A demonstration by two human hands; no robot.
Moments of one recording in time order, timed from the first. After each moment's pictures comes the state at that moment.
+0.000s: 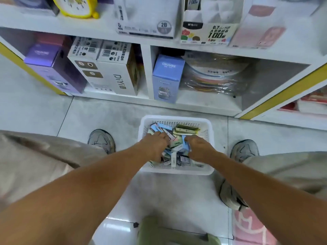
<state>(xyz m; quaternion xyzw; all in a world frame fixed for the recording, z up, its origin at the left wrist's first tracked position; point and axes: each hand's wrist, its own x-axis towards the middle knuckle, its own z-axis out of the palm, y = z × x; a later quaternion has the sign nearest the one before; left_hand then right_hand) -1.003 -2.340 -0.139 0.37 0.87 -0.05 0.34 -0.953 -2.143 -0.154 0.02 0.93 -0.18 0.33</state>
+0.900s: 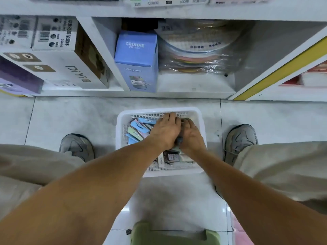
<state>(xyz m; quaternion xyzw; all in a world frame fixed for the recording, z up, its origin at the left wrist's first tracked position) -1.022 -2.236 -0.195 0.38 0.90 -0.03 0.21 -0.960 -2.131 -0.210 0.14 0.94 -0.23 0.21</state>
